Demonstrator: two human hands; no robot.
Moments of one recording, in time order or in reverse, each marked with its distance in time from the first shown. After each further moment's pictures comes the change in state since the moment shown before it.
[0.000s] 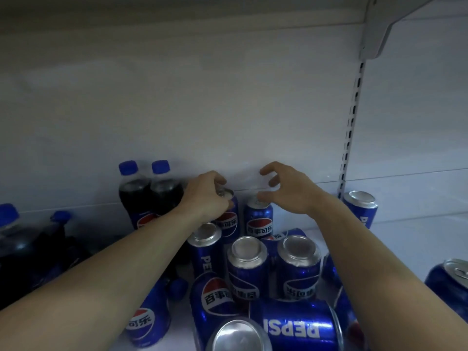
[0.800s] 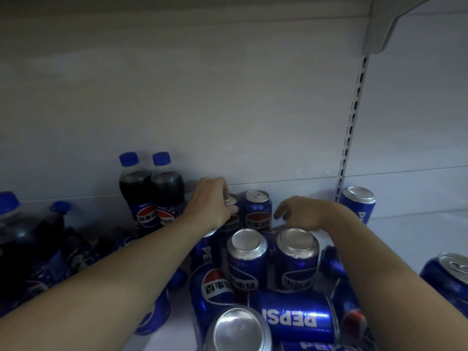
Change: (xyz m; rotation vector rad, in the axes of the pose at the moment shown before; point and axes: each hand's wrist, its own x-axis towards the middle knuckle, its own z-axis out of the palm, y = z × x) left_hand -0.008 -0.018 0.020 0.255 0.004 0.109; right_hand -0.008 0.043 0.012 -0.275 -0.450 0.214
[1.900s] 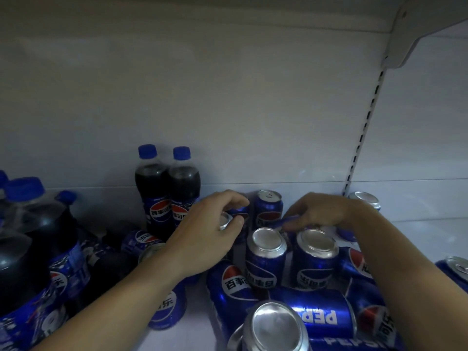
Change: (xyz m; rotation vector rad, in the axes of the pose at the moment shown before) left_hand -0.082 -0.024 -0.043 -0.467 -0.070 0.258; right_hand -0.028 -0.016 -0.015 0.117 -0.035 -0.045
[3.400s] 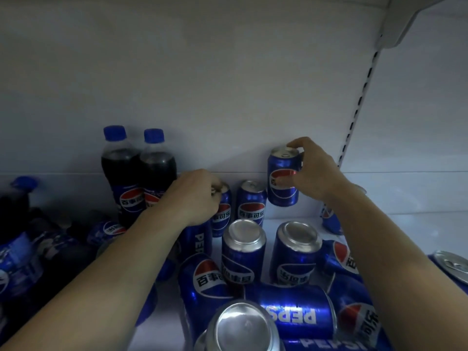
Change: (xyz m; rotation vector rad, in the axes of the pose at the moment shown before) left_hand 0.064 -0.007 0.017 0.409 -0.070 -0.207; right_hand 0.015 0.005 -0.021 0.160 0.677 -0.102
